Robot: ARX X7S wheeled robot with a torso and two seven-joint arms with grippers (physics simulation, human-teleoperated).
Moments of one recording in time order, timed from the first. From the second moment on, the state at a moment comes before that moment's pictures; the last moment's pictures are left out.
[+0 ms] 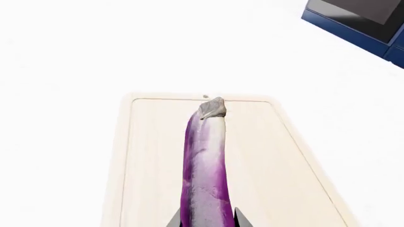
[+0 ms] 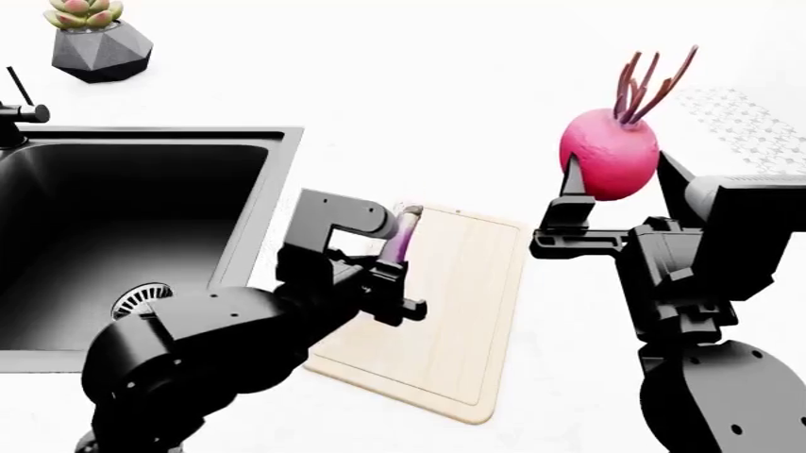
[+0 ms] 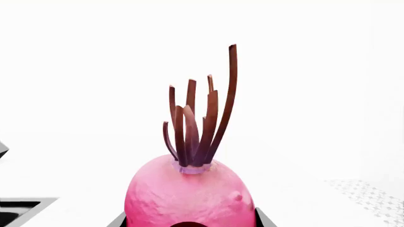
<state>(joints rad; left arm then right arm) -0.76 -0.22 0.26 0.21 -0.95 -1.23 -0.29 0.48 0.18 0.09 -0.78 0.27 0.99 0.11</state>
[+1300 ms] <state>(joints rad) -0.60 -0.28 0.05 0.51 -0.86 -0.79 -0.32 0.70 0.08 0.12 -0.42 0.43 1.38 0.12</state>
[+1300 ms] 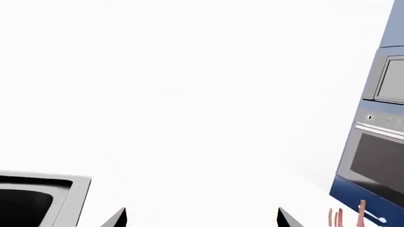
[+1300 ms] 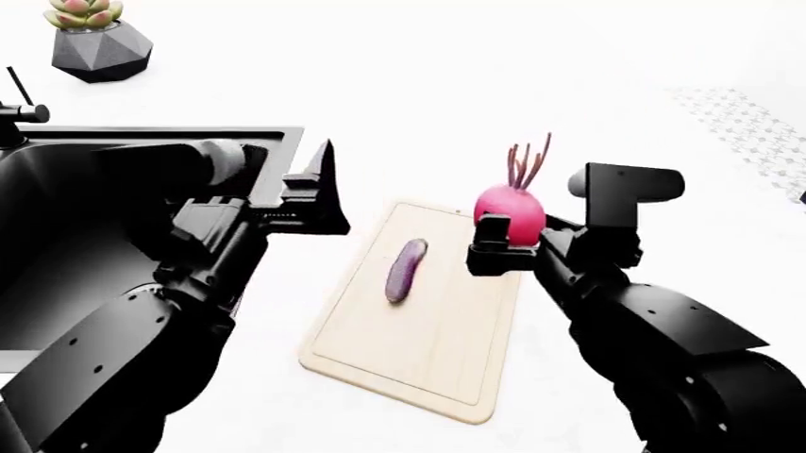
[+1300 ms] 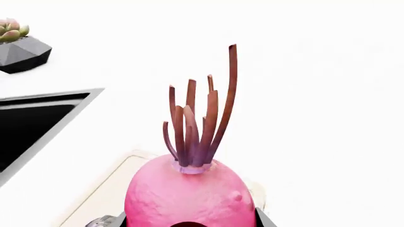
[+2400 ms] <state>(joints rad) -0.58 -0.30 0.05 0.56 -0.89 -0.75 -0.34 0.70 0.10 -0.01 -0.25 0.47 1.31 0.14</state>
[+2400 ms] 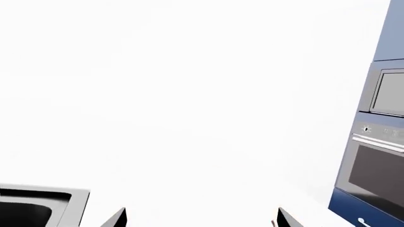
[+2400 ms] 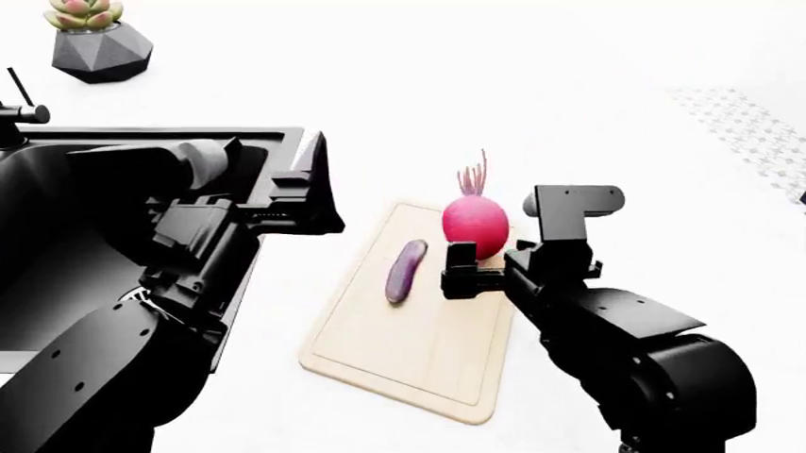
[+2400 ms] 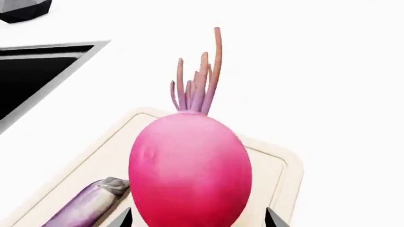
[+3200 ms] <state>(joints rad) -0.56 -0.31 0.06 0.59 -0.86 -0.69 -0.34 0.68 0.28 0.08 -0.75 0.93 1.30 0.51</state>
